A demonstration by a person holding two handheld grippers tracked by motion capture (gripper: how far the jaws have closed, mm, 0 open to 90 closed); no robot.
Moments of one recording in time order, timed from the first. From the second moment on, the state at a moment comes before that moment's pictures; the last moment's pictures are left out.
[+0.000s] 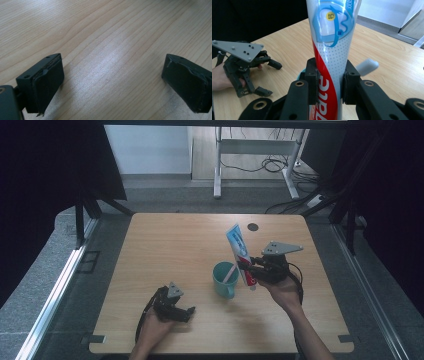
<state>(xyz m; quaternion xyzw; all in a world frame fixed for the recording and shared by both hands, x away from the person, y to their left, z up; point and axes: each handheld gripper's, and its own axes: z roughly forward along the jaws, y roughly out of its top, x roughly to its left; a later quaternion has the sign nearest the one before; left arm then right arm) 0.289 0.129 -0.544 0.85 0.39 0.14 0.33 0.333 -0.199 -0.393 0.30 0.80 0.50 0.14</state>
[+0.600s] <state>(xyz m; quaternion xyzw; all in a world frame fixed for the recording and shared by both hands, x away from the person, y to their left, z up) 0.289 0.129 -0.544 0.85 0.39 0.14 0.33 0.347 -0.174 -0.386 0.29 0.80 0.50 0.14</state>
